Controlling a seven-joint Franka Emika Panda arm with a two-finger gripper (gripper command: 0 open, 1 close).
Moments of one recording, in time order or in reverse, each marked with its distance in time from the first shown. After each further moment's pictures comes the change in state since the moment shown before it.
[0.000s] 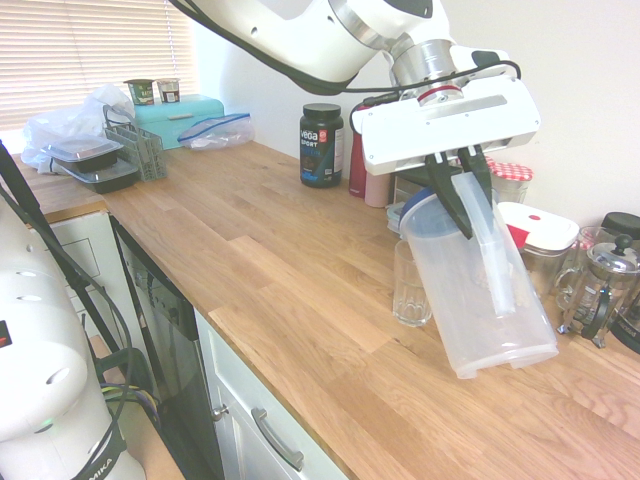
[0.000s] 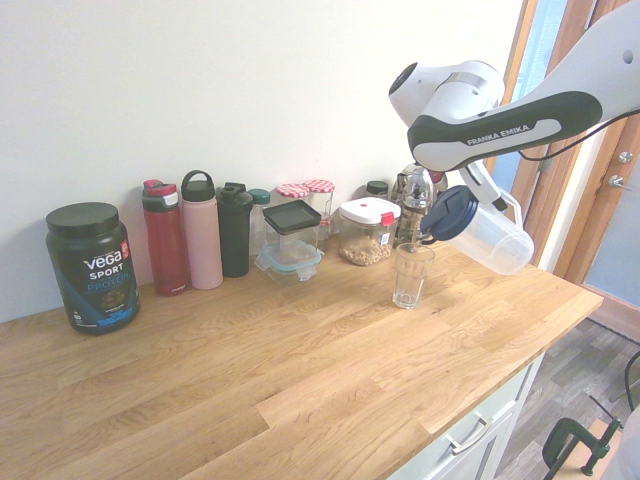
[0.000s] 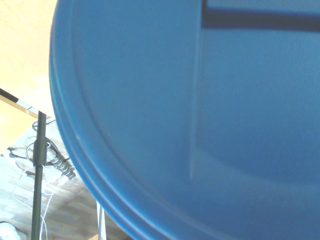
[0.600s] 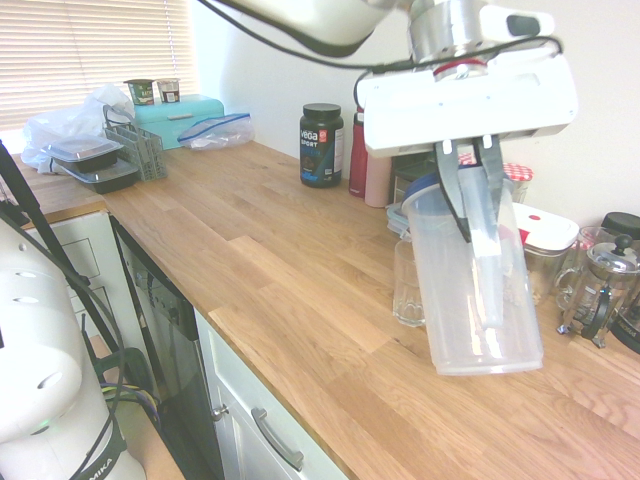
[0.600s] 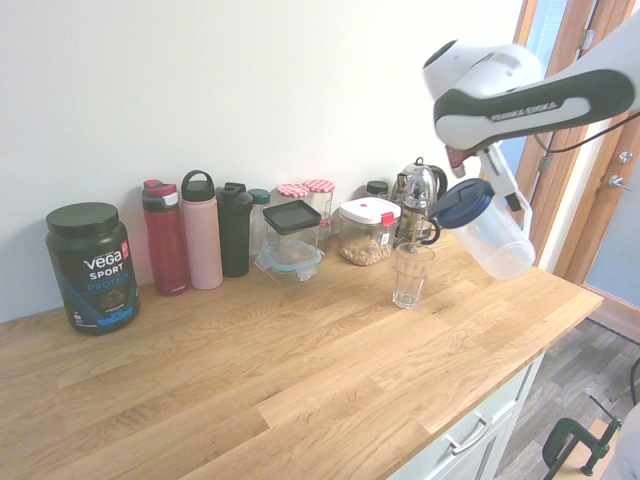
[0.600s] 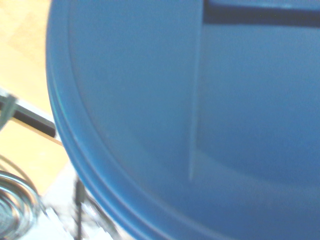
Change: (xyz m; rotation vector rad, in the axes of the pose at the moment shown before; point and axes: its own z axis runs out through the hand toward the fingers) arm -0.061 0.074 0.025 0.272 0.049 0.105
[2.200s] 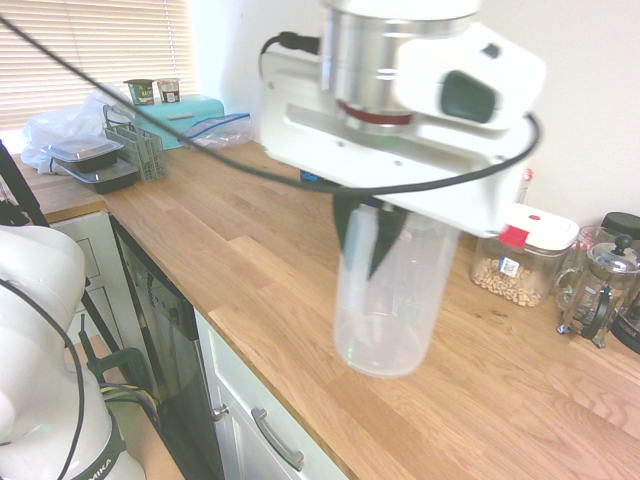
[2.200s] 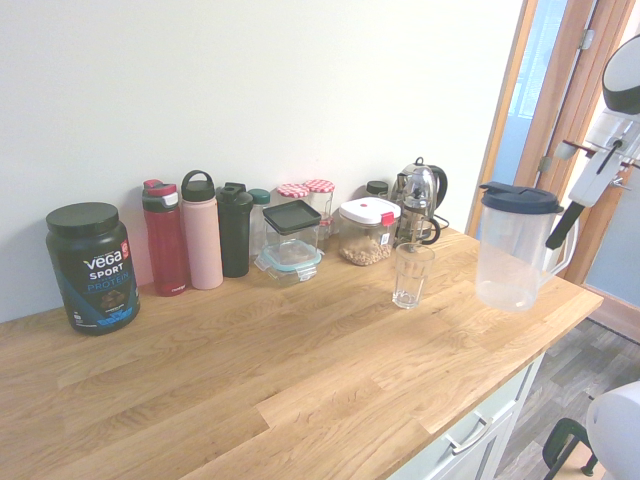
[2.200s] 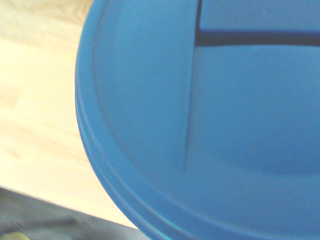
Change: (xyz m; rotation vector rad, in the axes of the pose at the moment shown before) arm -0.152 -0.008 0.066 0.802 0.187 0.486
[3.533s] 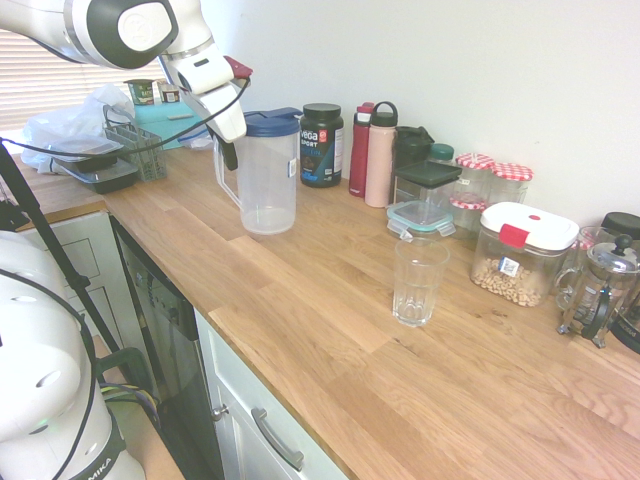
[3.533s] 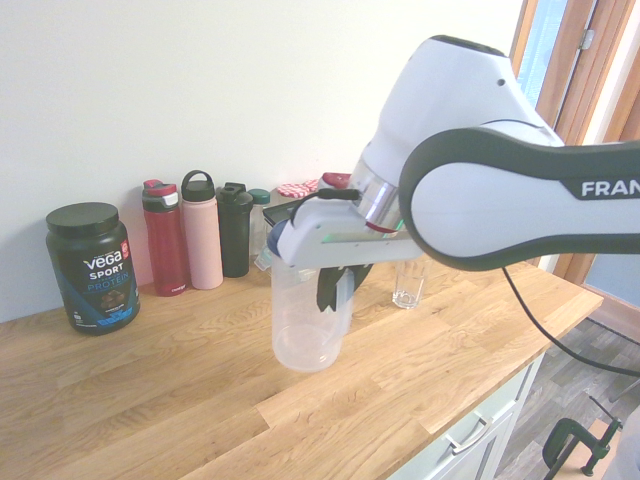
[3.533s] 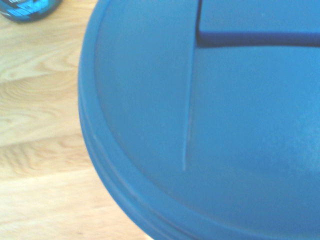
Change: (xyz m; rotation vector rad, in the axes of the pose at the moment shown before) arm -0.179 -0.367 0.115 0.084 0.189 0.313
